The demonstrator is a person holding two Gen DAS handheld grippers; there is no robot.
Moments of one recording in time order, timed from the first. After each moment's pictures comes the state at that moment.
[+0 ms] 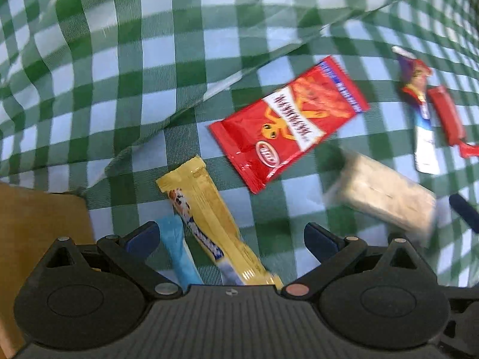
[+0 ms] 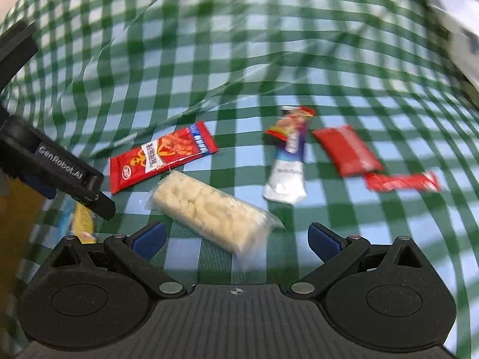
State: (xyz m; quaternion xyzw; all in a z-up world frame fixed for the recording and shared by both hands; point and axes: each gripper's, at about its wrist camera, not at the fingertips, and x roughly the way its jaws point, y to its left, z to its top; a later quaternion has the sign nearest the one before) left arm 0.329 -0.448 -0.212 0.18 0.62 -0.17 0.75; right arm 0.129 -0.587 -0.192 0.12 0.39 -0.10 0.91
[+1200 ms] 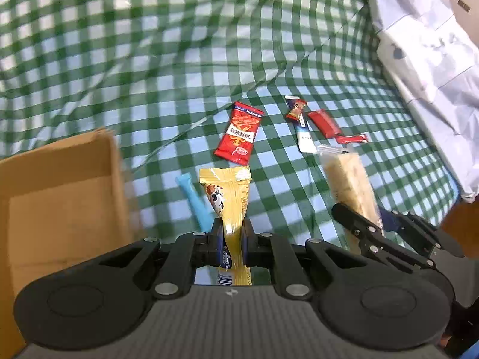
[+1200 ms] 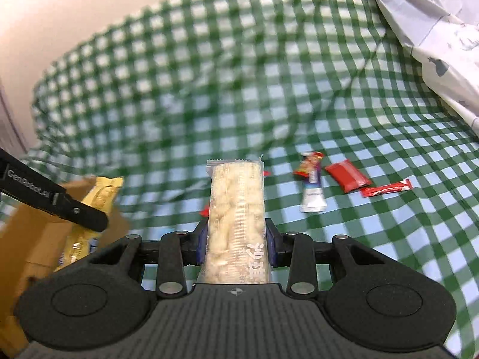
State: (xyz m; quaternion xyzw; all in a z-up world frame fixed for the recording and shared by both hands) left arm 0.158 -0.331 -0.025 0.12 0.49 -0.29 0.81; right arm 0.016 -0.505 -0.085 0.19 0.28 -0.11 0.94
